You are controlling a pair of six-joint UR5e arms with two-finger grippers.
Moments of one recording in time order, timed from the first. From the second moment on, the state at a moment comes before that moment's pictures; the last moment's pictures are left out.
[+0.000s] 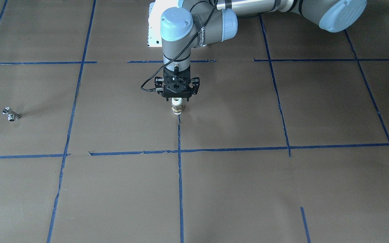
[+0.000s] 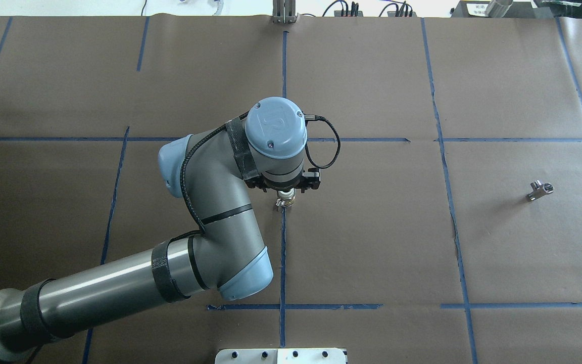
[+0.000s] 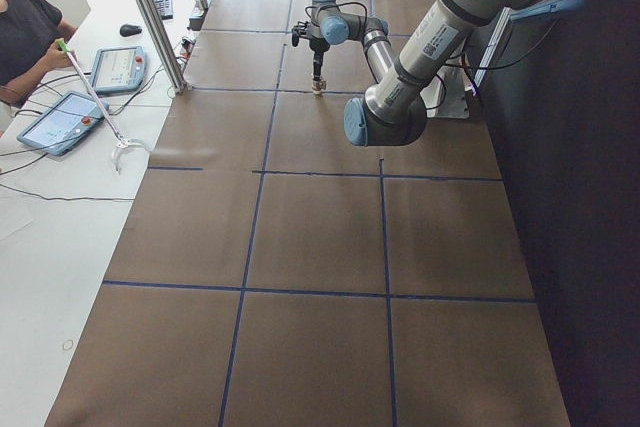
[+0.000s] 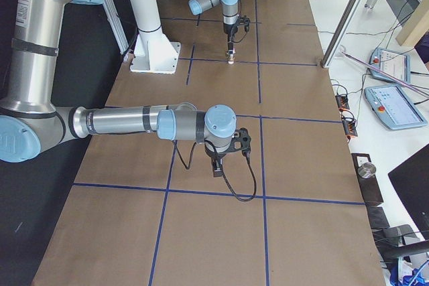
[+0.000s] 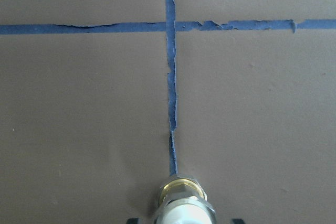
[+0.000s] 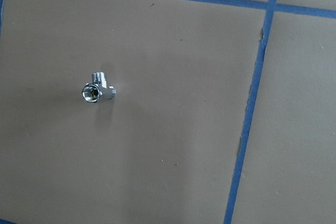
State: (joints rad) left arm -0.48 -2.48 -1.51 -1.53 -1.82 -1.22; right arm 1.51 -1.79 1.89 -1.66 2.48 -0.13
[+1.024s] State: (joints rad) left arm -0.50 -2.30 -1.84 -1.52 -1.82 -1.23; right arm 1.21 -1.76 1.88 -1.29 2.37 0.30
